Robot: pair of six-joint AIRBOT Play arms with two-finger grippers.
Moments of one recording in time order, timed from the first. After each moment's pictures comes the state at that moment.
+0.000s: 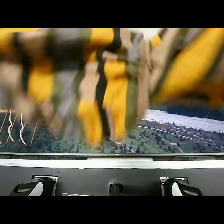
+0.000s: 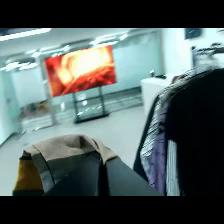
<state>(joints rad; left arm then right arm) 0.15 -0.76 2.04 1.58 -1.13 -2.02 -0.30 -0.74 2.12 -1.47 1.06 1.78</state>
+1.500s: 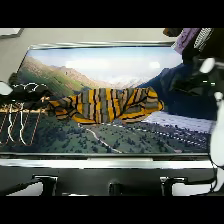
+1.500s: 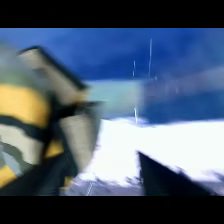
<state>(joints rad) 0.19 -1.30 1.21 1.24 -1.04 -1.96 -0.19 -1.56 1.65 -1.46 1.36 1.74</state>
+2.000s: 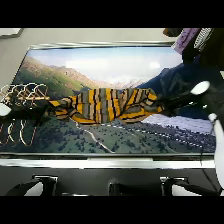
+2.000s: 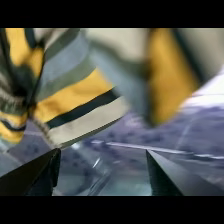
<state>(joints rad) 0.14 -1.07 0.86 1.07 -0.98 -1.98 -0.06 -1.40 1.15 -1.01 1.20 1.73</state>
